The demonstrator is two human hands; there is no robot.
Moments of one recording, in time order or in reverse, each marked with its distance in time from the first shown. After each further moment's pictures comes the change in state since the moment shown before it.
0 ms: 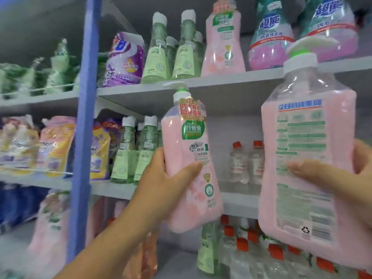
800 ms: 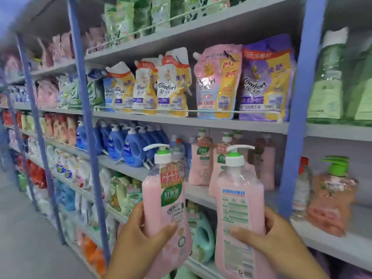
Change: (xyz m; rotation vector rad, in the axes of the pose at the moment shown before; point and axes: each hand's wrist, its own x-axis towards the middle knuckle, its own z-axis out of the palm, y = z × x) left_hand -0.138 -0.281 -0.519 0.239 0.202 -0.505; right_hand -0.139 0.020 0.572 0.202 -0.513 0.457
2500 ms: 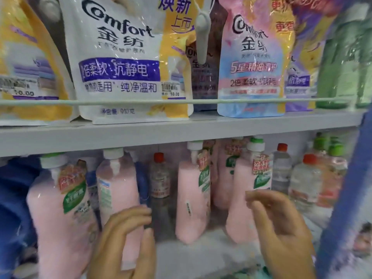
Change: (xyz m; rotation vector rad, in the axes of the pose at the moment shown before) left_hand 0.417 -0.130 0.052 -0.308 -0.325 0.574; right_hand 0.252 0.031 0.187 -0.377 1.169 -0.419
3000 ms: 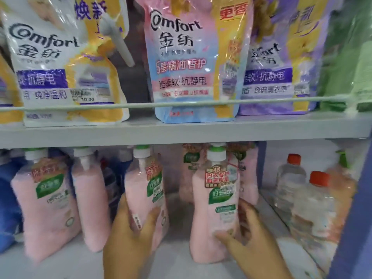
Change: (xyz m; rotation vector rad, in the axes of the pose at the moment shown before) left_hand -0.021 0.035 0.123 0.264 0.175 -0.395; right_hand 0.062 0.119 -0.057 -0.053 -0.590 0.394
